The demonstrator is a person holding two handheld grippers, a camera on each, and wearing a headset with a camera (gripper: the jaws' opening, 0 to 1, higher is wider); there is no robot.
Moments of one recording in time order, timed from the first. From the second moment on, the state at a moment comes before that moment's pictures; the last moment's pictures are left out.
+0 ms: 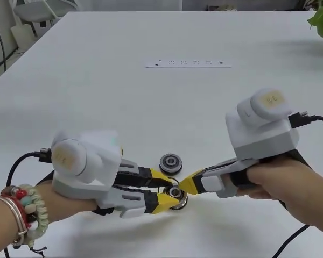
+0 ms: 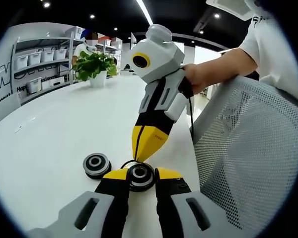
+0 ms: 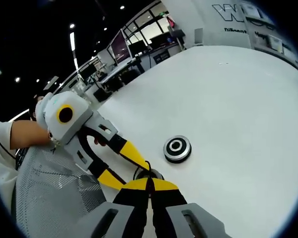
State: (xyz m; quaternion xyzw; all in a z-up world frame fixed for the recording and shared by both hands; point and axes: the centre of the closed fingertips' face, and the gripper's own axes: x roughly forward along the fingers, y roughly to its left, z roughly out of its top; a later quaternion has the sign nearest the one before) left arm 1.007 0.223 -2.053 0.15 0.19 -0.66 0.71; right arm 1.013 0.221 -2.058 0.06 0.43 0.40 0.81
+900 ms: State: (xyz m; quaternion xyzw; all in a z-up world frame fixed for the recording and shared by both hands) left arm 0.996 0.223 -1.993 0.17 0.13 -0.68 0.70; right arm 1.022 0.202 -2.043 0.06 0.40 0.38 0.83
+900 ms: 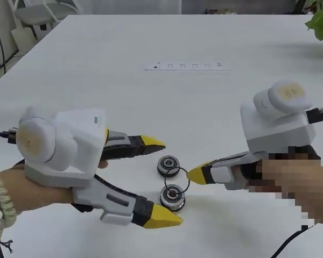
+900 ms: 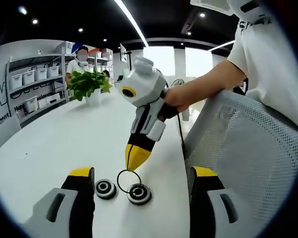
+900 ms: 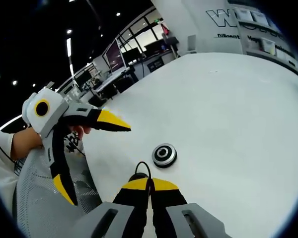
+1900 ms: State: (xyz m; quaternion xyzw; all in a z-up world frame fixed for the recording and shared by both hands) left arm 0.996 0.318 -1.946 0.15 0.13 -0.59 0.78; right arm 1.023 0.208 -2.031 0.04 0.38 0.39 0.84
